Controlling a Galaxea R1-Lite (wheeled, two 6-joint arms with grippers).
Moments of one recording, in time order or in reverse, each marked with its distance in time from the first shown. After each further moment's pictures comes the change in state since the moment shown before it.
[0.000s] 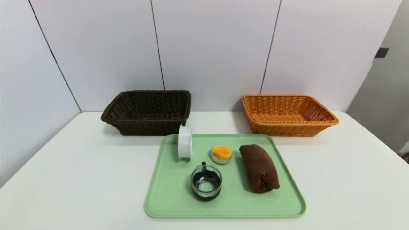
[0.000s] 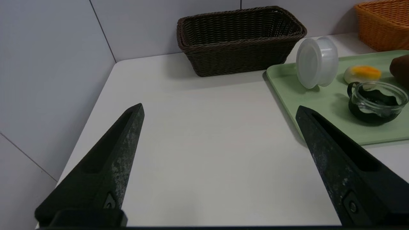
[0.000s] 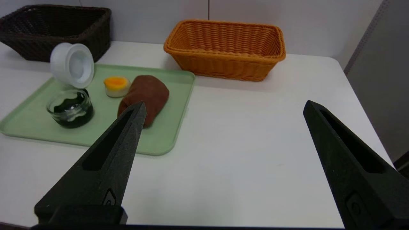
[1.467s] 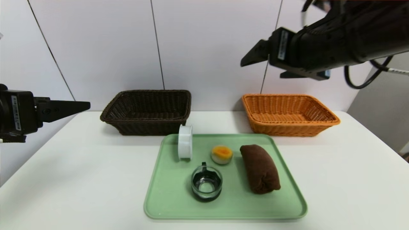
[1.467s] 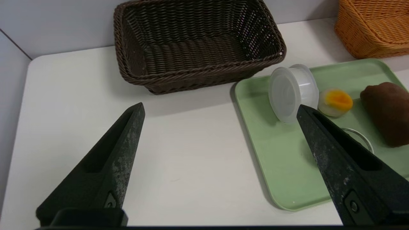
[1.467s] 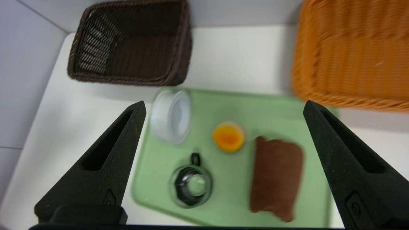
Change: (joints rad) left arm -0.167 0.862 -0.550 0.014 -0.011 -0.109; right arm 0.672 1.360 -1.261 0.337 -0.370 0.518
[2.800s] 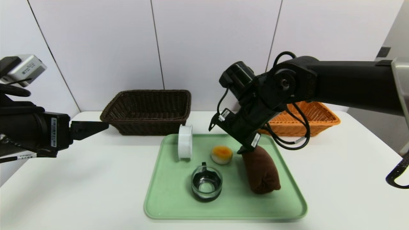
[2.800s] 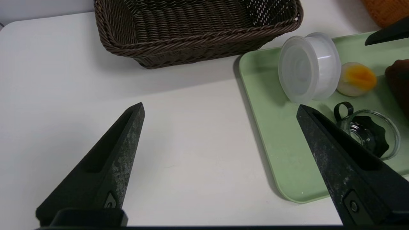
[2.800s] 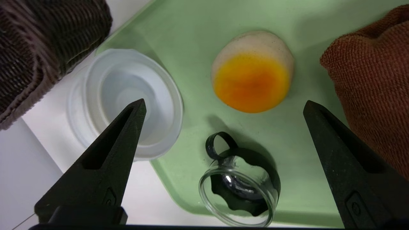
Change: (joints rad) left arm -0.066 0.063 0.113 -0.070 0.078 -0.019; right arm -0.006 0.403 -0.003 0.084 0.218 0.673
